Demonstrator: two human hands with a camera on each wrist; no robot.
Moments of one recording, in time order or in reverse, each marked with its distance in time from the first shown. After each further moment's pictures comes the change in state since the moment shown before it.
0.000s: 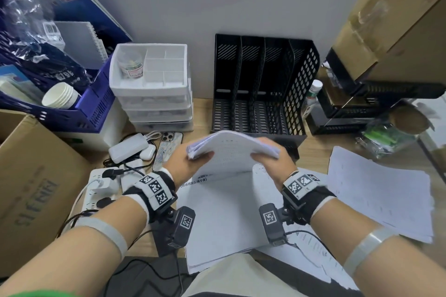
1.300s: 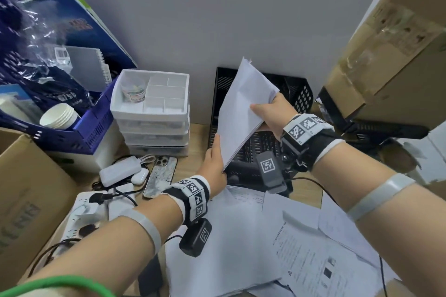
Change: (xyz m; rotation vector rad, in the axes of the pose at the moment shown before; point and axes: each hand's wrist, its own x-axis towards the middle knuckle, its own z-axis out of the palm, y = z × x) left_hand 0.062 0.024 0.053 0.477 -0.020 -0.152; right_hand 0.100 -0.152 -0.024 -0.015 0.028 0.080
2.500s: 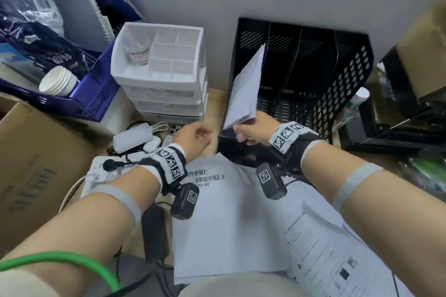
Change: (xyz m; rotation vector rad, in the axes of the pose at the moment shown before) left_hand 0.053 -0.080 -0.029 -0.069 0.174 -0.225; right_hand 0.068 0.123 0.051 -0.318 -0.450 0.167
